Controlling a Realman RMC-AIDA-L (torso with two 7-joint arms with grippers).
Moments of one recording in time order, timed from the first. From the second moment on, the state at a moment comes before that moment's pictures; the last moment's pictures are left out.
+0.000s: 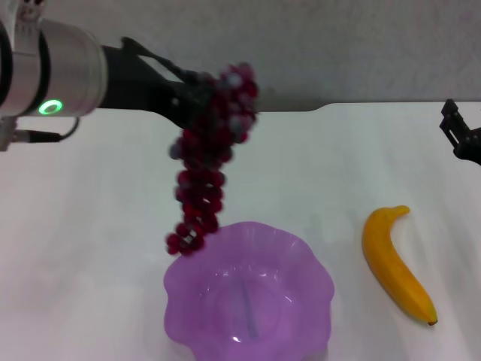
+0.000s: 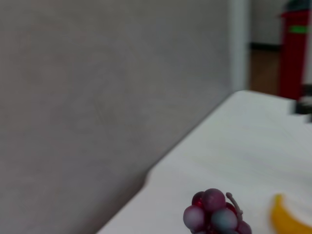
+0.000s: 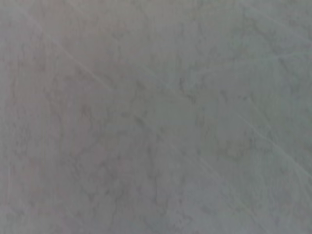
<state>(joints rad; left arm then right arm) -0.47 -2.02 -1.64 -2.06 2.54 -1.42 0.33 0.13 2.01 -1.88 -0.94 0.45 -0.57 0.03</state>
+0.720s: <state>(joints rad) -0.42 -2.03 -1.49 -1.97 2.38 -1.42 0.40 0.14 2.01 -1.89 -0.95 0.45 -0.57 0.03</state>
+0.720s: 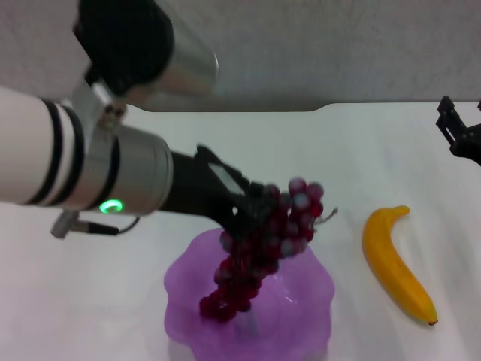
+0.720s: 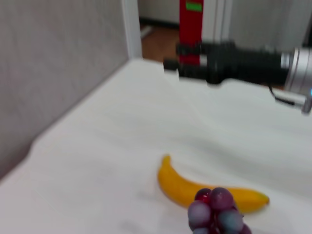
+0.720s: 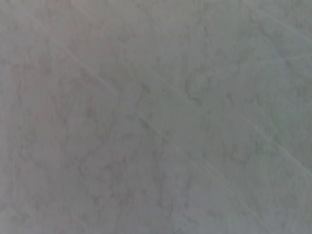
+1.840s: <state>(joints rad) -0.58 -2.03 -1.25 -1.27 2.38 -1.04 0.46 0.15 2.01 -1.89 -0.94 0.45 -0.57 0.03</state>
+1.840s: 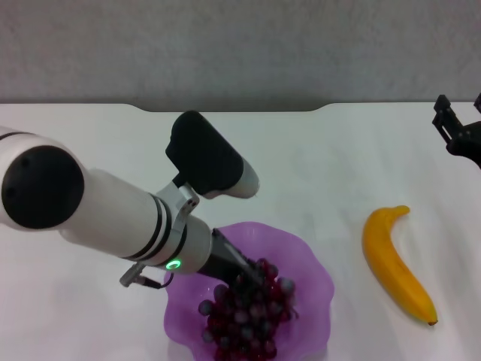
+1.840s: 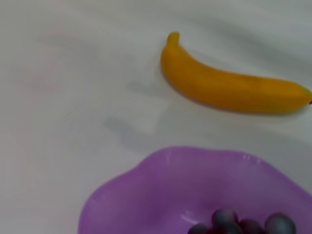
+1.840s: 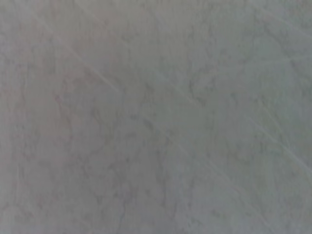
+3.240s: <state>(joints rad) -0.27 -2.03 -1.53 -1.47 2.55 -0.38 0.46 0.14 2.01 -1.88 -0.95 0.46 -0.57 0.04</state>
